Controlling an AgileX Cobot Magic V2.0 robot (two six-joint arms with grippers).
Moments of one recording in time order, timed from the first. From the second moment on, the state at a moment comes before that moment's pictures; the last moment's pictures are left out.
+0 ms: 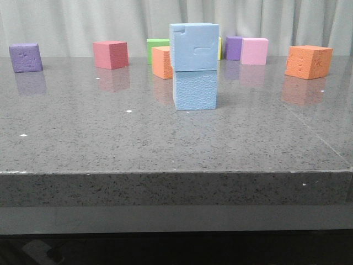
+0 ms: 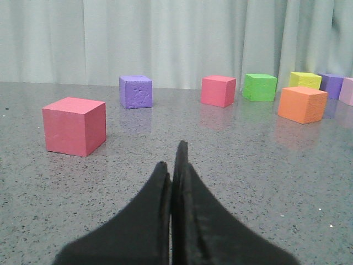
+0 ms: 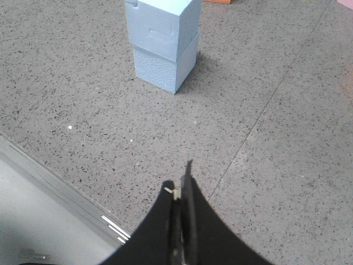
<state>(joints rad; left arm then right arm) -0.07 0.00 0.01 -0.03 0.04 -0.02 0.33 0.80 -0.82 0.25 0.69 -0.32</state>
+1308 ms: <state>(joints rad) -0.07 0.00 0.01 -0.03 0.04 -0.02 0.03 -0.01 0.03 0.24 0.05 -0.32</state>
